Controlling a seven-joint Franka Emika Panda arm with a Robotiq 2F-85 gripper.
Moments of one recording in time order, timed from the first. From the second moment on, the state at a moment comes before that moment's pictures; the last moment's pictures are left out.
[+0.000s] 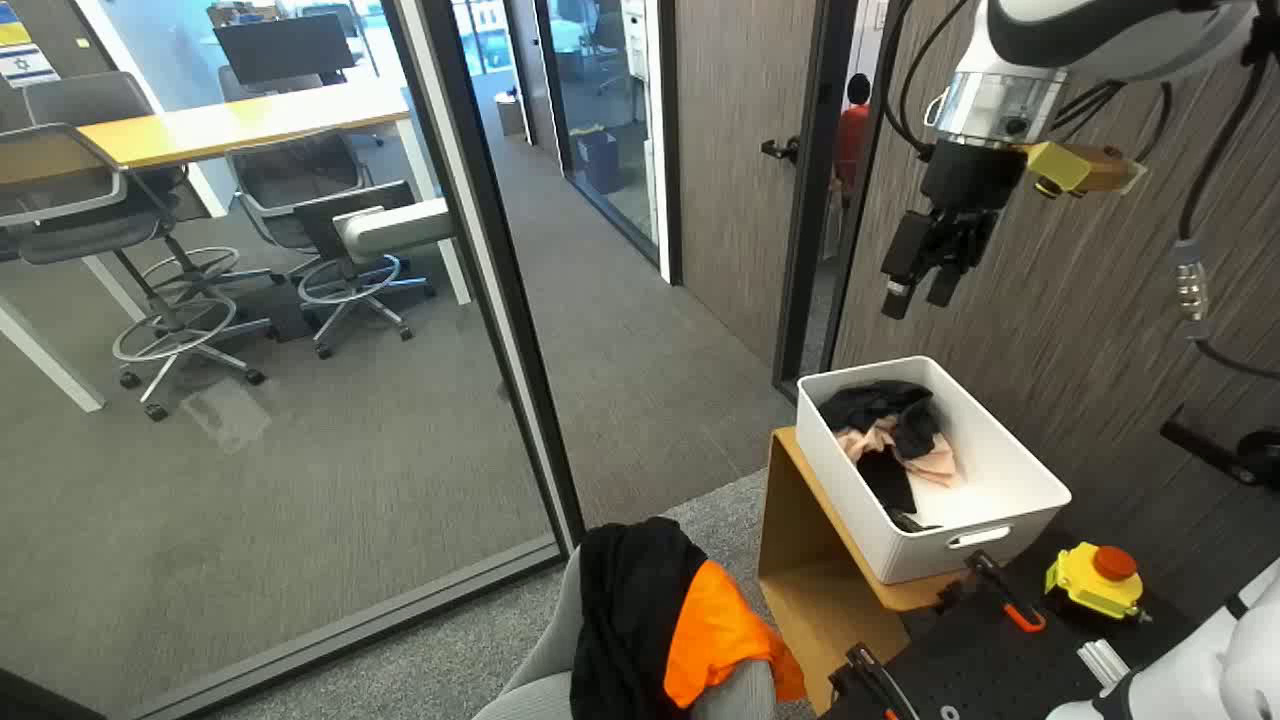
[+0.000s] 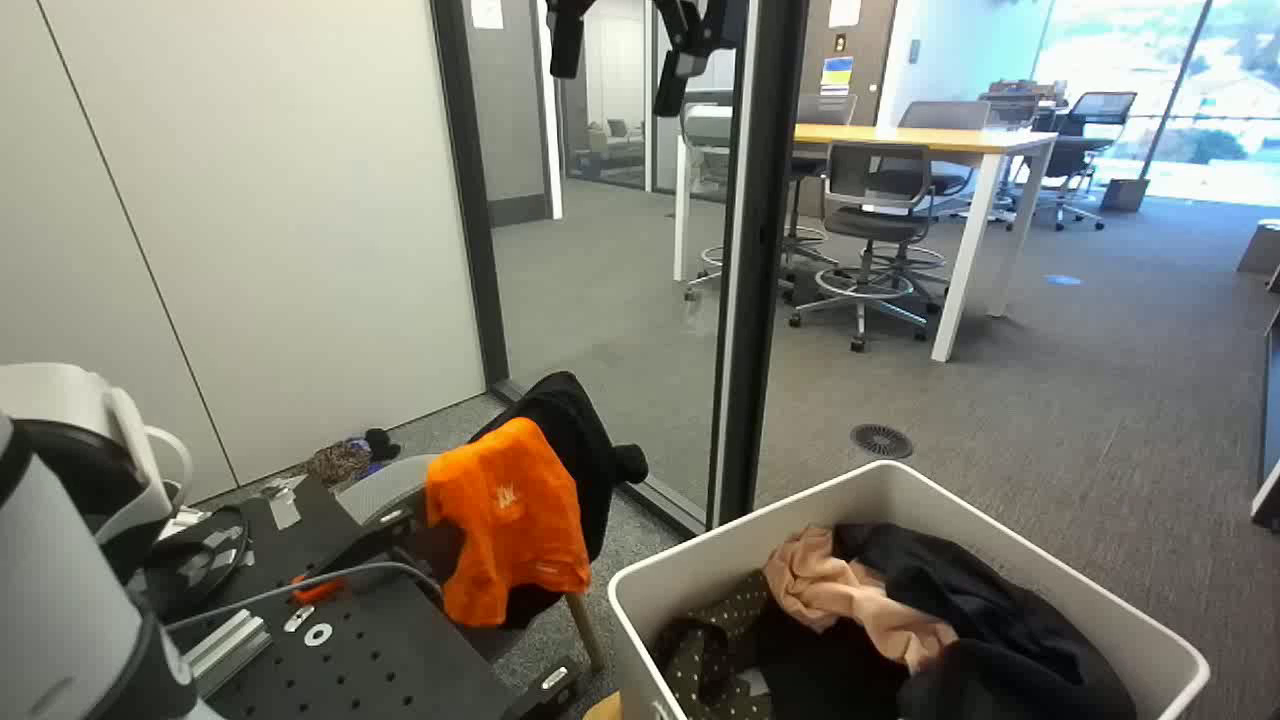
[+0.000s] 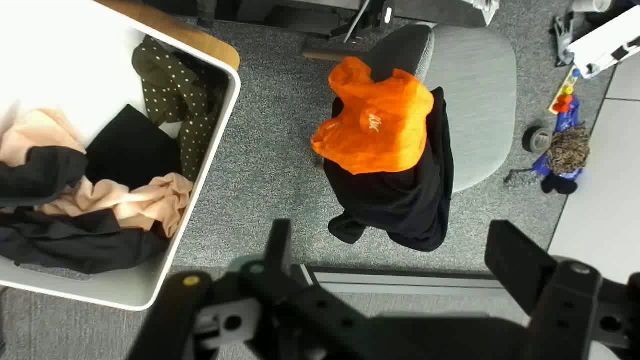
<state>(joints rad) 0.04 -0.54 -0.18 -2.35 0.13 1.74 -0.27</state>
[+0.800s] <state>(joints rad) 0.03 -0.51 -0.16 -2.36 0.12 1.78 -0.26</state>
